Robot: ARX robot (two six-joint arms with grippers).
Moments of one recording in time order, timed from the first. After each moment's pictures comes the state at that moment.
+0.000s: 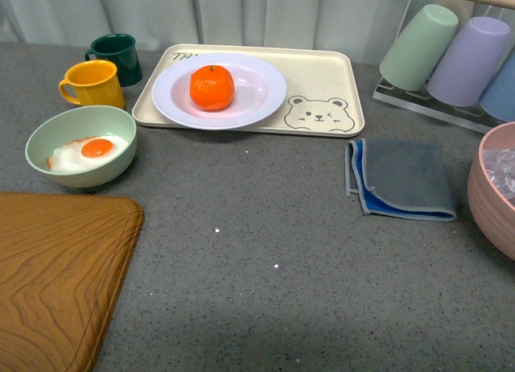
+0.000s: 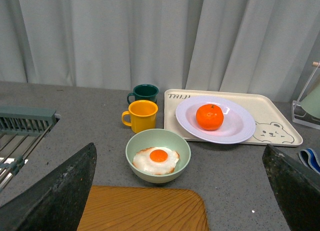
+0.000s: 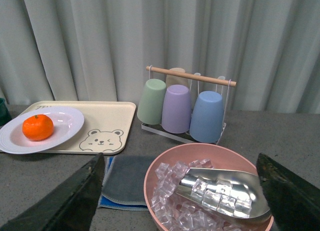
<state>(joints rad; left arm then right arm) 0.00 0.00 0.02 0.00 0.00 0.00 0.00 0.00 0.01 0.00 0.00 0.00</state>
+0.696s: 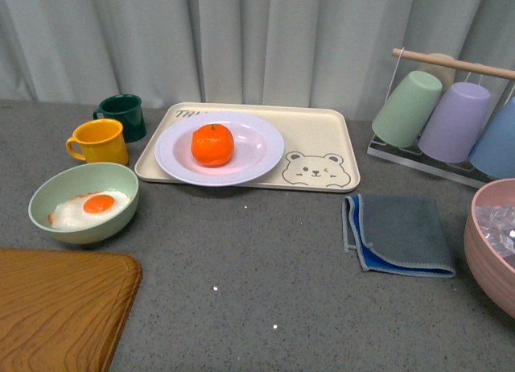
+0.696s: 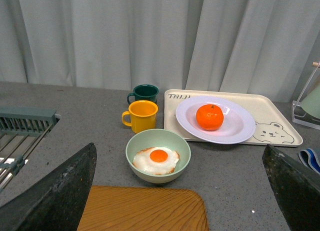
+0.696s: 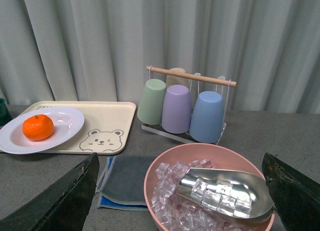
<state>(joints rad) 0.00 0.00 0.02 0.00 0.00 0.00 0.00 0.00 0.01 0.00 0.00 0.00</state>
